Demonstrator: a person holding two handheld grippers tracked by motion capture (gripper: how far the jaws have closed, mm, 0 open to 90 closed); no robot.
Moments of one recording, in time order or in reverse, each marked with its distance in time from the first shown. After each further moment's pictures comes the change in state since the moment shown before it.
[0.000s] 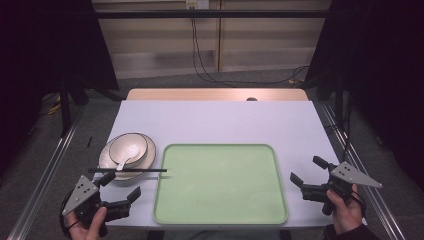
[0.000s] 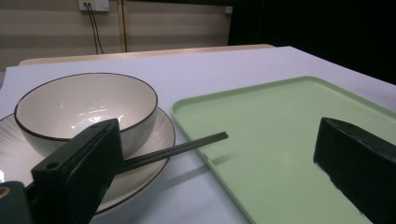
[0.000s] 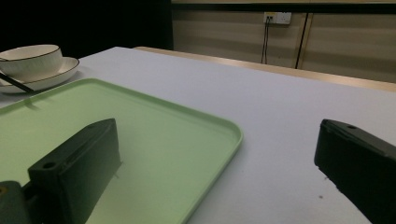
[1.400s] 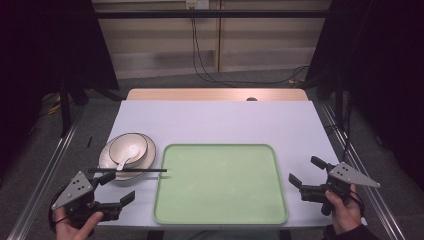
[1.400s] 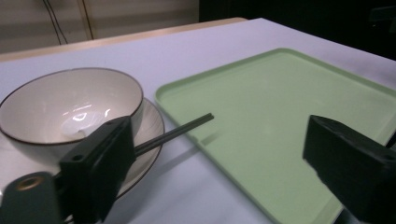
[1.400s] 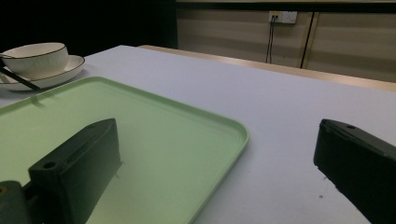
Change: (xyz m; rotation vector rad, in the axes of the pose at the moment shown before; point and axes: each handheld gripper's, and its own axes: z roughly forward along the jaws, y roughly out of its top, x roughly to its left) left arm 0.022 0.016 -0.009 0.128 -0.123 0.074; right arm 0.002 0.000 0.002 0.004 0.023 -0.011
